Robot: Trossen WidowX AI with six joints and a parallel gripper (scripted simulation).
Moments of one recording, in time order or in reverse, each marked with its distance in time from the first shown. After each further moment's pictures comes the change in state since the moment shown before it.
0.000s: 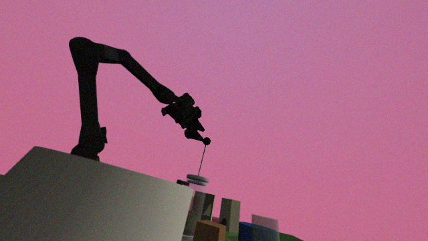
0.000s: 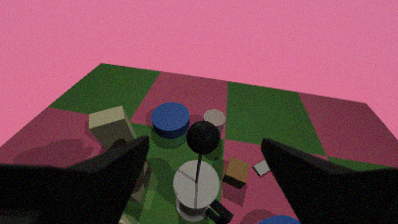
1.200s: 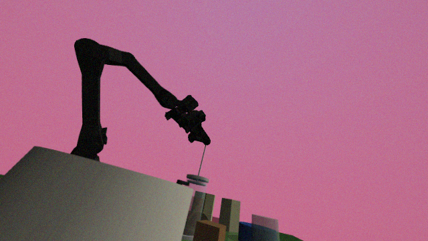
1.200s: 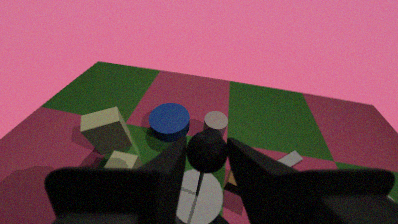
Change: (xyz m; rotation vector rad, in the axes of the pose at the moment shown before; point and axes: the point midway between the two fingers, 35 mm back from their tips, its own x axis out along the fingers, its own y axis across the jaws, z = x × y) arm 0.027 0.000 -0.002 -0.006 0.002 0.000
